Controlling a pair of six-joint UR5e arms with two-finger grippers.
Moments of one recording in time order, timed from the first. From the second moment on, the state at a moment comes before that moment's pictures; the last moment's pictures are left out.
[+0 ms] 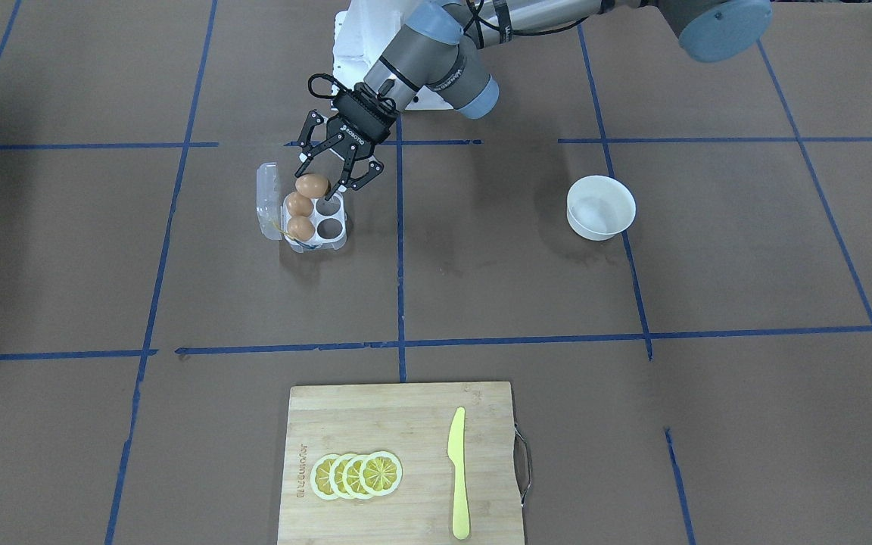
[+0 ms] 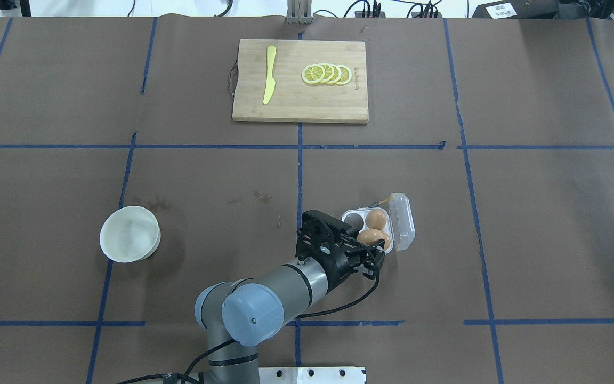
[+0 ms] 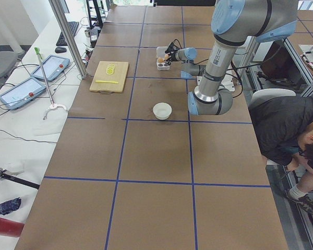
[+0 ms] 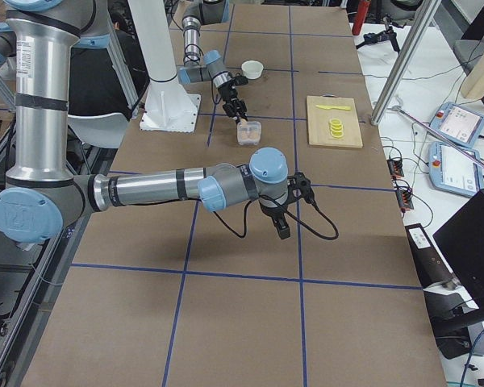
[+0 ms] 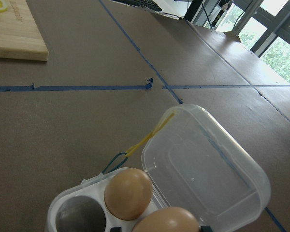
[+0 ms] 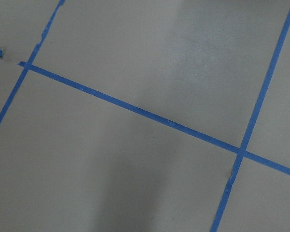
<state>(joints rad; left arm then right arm) -0.17 -2.34 -1.35 -2.66 -1.22 -0.97 1.46 -1.67 1.81 -1.34 2.40 -0.04</state>
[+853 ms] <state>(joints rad) -0.18 -2.34 -1.35 -2.66 -1.22 -0.97 1.46 -1.67 1.81 -1.34 2.40 -0.04</state>
